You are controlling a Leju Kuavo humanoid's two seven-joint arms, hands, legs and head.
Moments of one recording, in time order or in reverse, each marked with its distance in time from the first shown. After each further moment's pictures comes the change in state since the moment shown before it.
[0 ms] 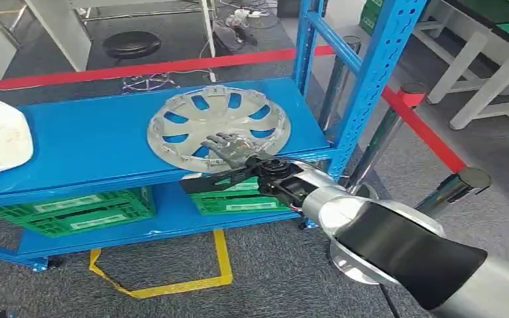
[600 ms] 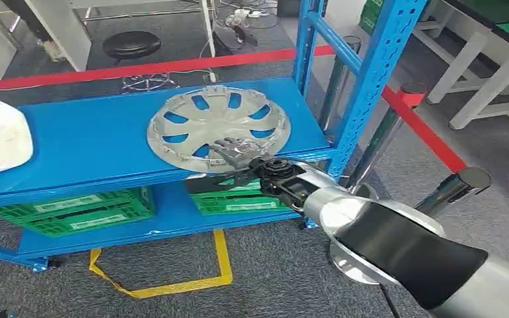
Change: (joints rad) left arm 0.000 0.000 0.000 0.000 -0.003 0.000 0.002; right arm 0.005 -0.003 -0.019 0.023 -0.015 0.057 0.036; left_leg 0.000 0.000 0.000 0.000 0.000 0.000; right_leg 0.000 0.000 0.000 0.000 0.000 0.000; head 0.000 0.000
